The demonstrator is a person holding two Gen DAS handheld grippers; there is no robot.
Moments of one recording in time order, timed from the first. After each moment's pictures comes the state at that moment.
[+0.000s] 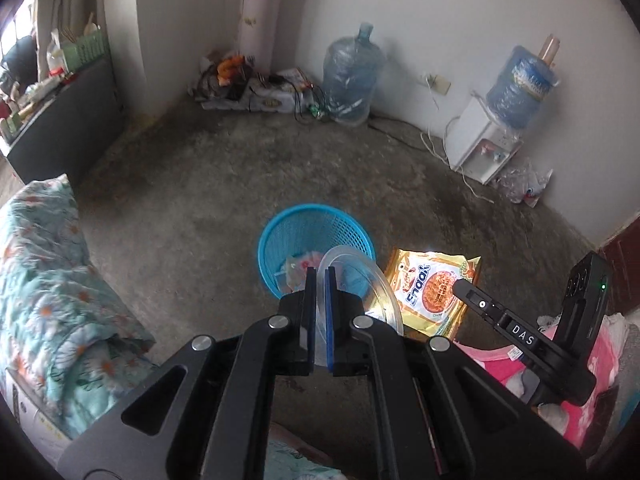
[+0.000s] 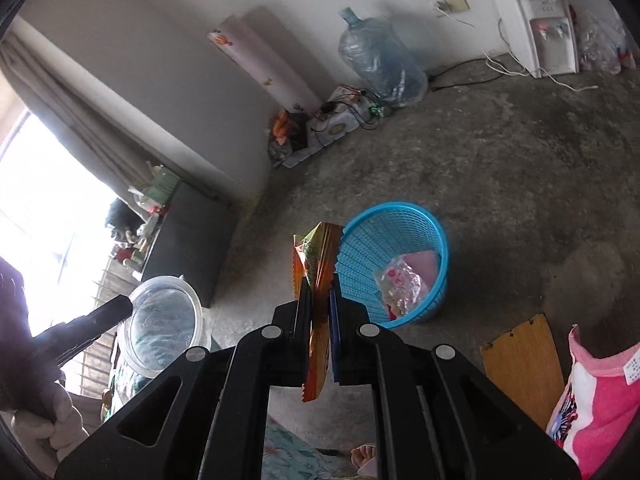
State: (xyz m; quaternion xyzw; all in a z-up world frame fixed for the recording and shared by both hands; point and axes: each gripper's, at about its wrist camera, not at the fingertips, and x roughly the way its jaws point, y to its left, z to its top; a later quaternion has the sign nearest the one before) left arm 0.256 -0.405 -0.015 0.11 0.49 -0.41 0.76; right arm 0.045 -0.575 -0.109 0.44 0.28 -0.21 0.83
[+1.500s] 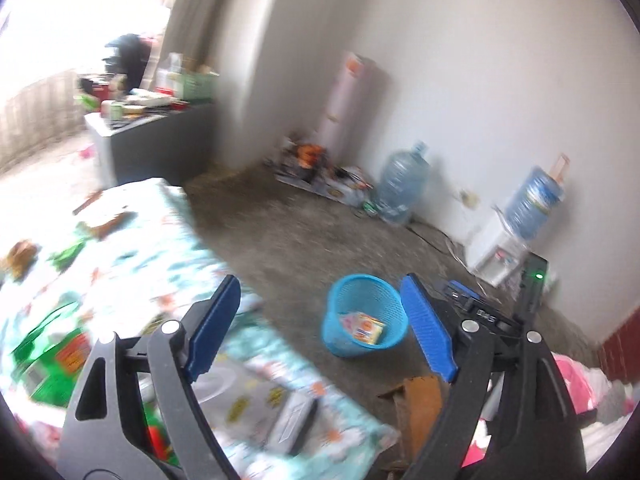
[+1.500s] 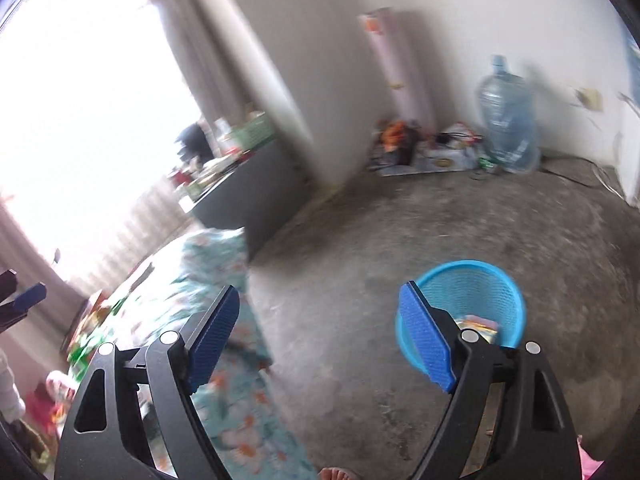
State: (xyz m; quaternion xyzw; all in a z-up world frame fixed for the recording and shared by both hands) left arm 0.209 -0.133 0.094 -0.04 0.35 -0.31 0.88; right arm 0.131 -0.486 -0.048 0.25 0.28 -0.04 0.93
